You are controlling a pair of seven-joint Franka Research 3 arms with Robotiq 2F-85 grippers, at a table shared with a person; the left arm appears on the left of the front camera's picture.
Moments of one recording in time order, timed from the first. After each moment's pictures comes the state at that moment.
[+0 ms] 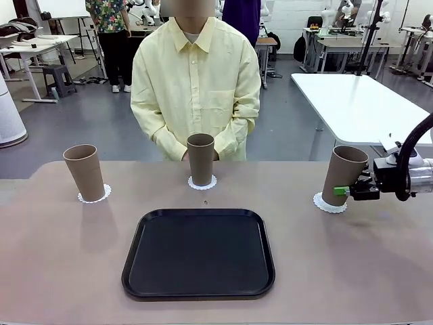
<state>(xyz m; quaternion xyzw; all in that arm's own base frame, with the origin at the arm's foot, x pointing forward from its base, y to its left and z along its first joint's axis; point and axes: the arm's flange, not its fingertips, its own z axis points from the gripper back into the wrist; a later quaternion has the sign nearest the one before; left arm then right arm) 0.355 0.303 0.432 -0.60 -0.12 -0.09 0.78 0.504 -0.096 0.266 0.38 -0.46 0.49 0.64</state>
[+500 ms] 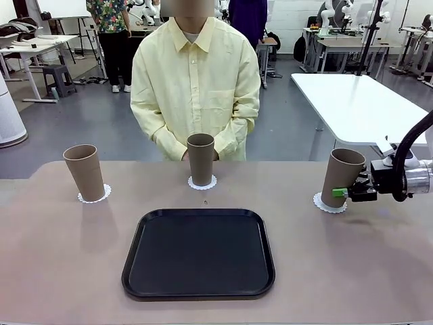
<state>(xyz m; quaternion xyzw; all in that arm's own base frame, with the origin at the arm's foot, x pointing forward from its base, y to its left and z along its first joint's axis) 0.355 0.303 0.432 -0.60 -0.12 -0.09 0.78 0.511 -0.098 0.258 0.38 -0.45 0.49 0.64</state>
